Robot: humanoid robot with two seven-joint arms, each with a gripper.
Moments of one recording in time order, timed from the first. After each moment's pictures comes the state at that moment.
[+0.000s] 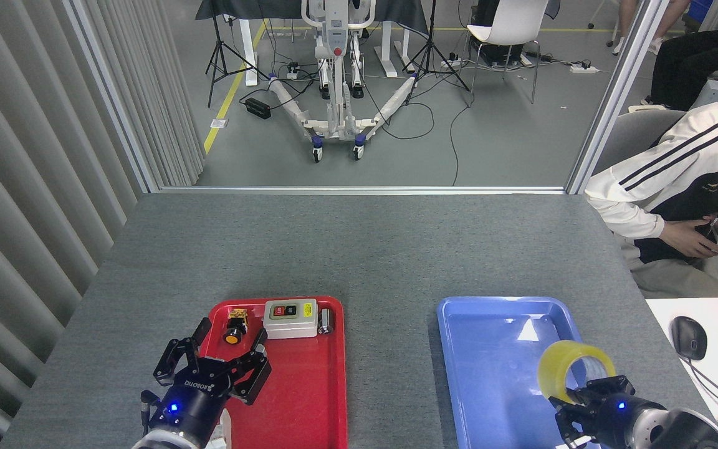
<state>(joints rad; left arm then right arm) 0.01 0.13 -0.11 -1.67 -1.31 -0.12 0.01 -0.02 -0.45 0.03 -1.64 1.31 -0.54 0.80</state>
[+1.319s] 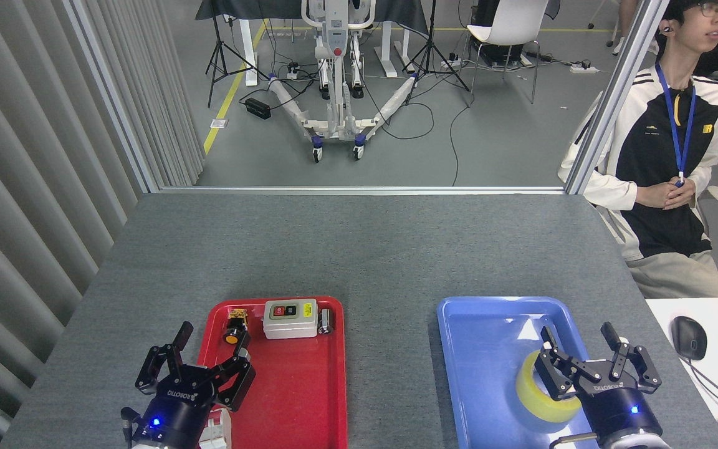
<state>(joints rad) 0.06 0.13 -0.06 -1.67 -1.32 -0.14 0.13 0.06 -0.25 -0.03 -1.62 1.26 -0.05 0.00</state>
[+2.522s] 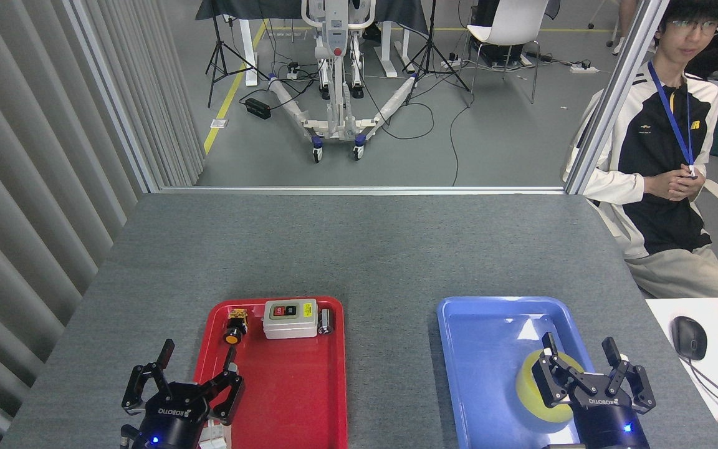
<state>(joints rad) 0.11 0.11 -0.06 -1.67 -1.47 0.00 0.13 0.10 -0.19 -0.02 -1.61 1.20 0.02 -0.09</state>
